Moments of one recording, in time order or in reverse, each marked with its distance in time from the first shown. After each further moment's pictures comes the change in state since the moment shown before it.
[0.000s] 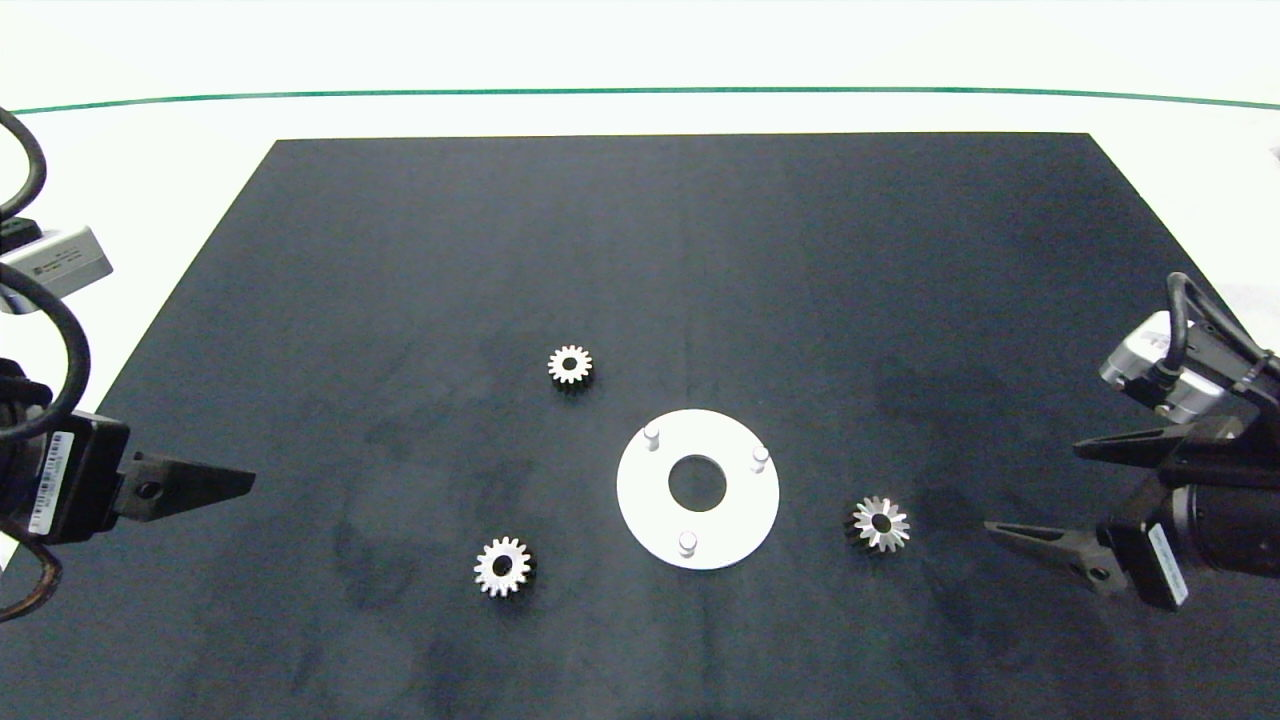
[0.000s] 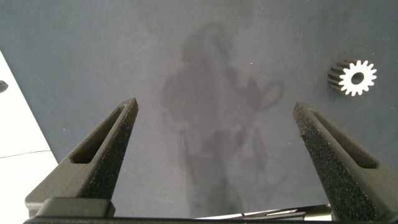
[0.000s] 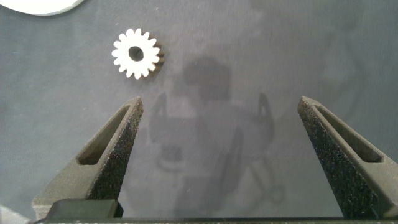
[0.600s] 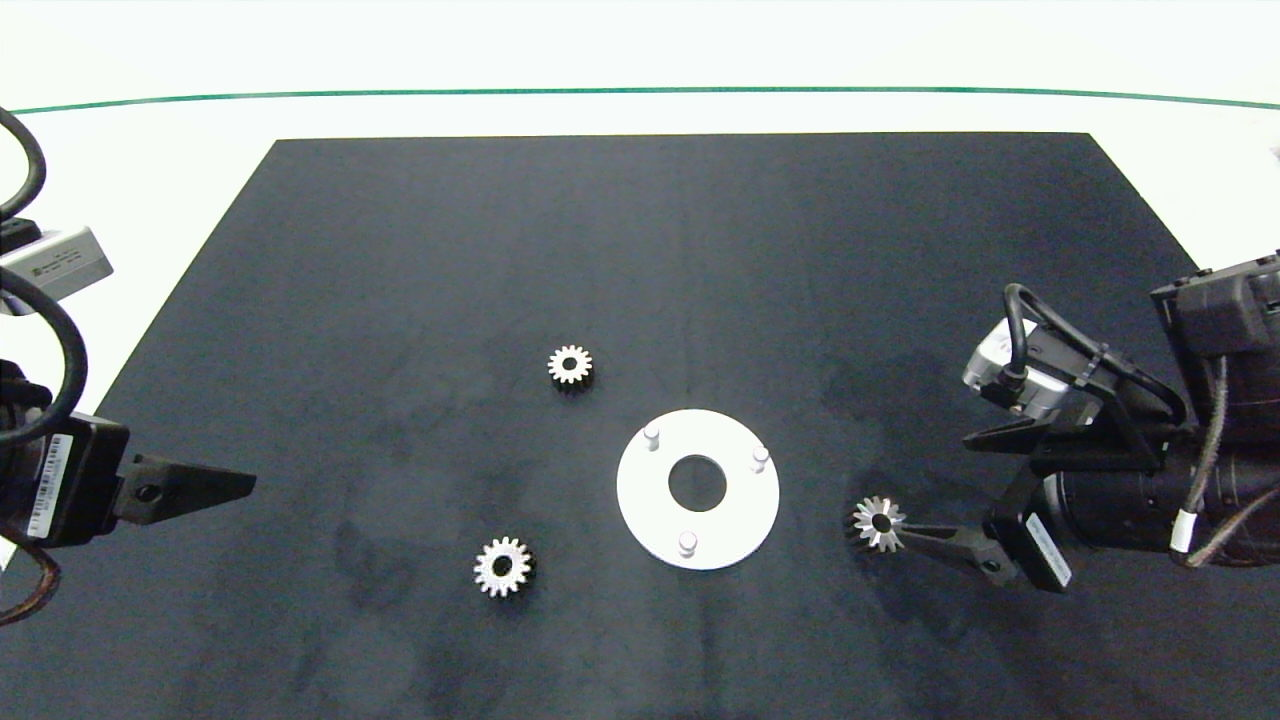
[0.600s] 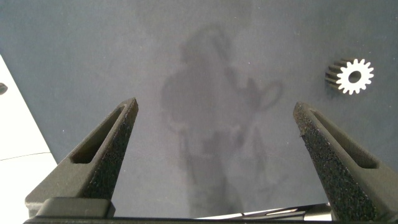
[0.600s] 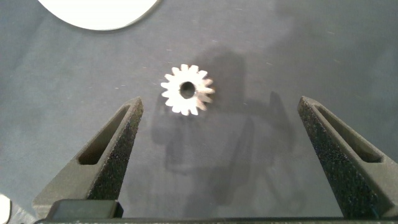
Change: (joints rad) left arm -0.005 -0.005 0.002 0.000 0.000 0.001; right arm 0.134 0.156 -0.087 -0.009 0.016 -0.016
